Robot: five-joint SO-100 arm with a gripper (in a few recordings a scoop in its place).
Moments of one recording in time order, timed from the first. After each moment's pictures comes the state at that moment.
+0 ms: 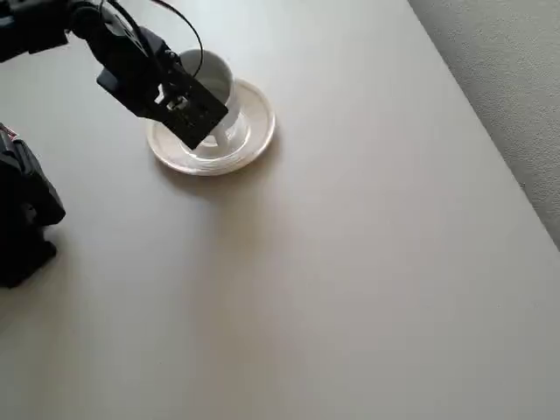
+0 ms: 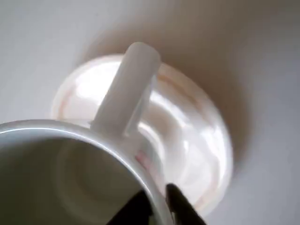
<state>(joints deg) -12.5 114.4 115.1 66.7 -14.2</state>
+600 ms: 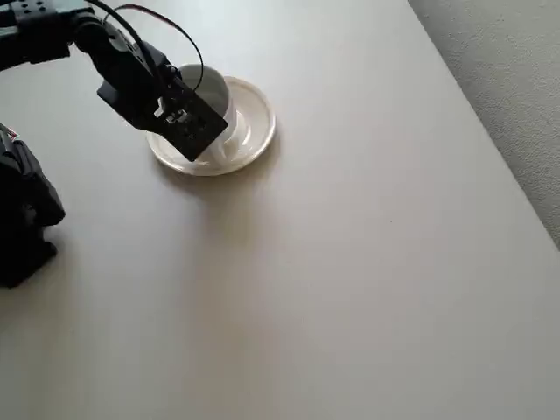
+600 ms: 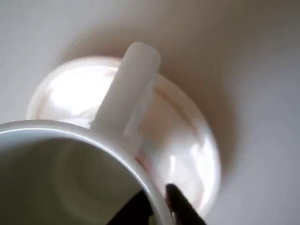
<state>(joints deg) -11.8 114.1 119.3 64.2 -15.6</state>
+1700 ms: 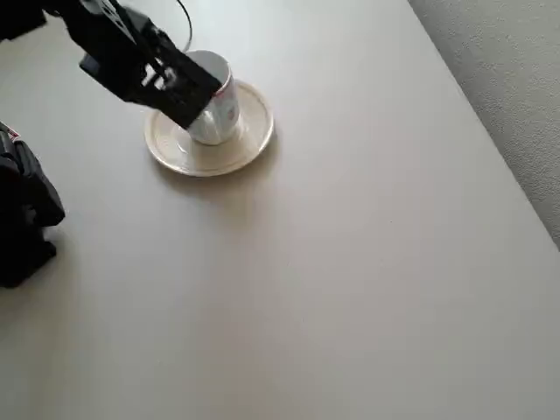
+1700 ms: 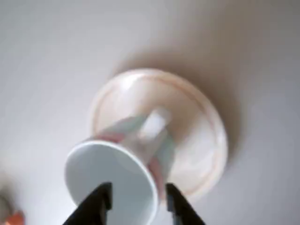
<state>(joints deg) -9.5 119.4 103.7 80.2 -19.9</state>
